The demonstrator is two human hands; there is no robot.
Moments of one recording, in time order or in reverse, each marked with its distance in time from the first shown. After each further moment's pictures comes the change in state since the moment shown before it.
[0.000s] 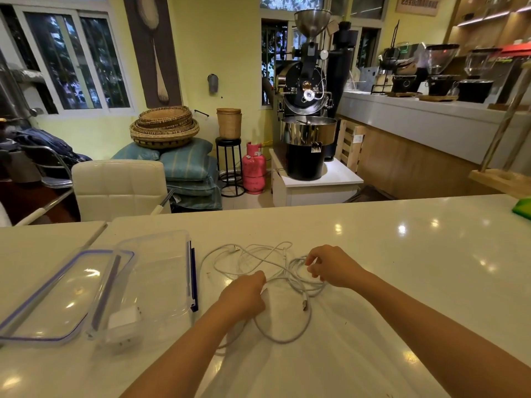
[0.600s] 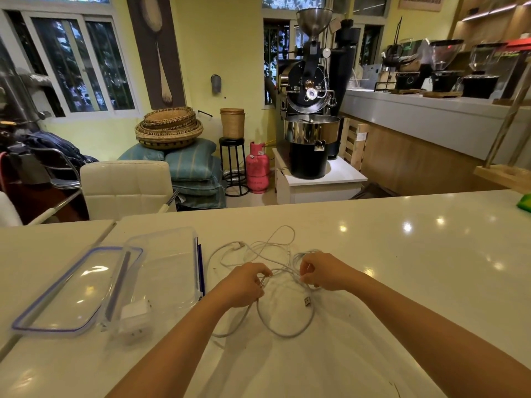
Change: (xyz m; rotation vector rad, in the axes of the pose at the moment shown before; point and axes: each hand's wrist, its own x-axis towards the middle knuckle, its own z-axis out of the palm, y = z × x) left_hand -0.015 -0.006 -0.019 -0.287 -0.019 0.042; right_hand -0.014 -0.019 0.012 -0.057 -0.175 -0.041
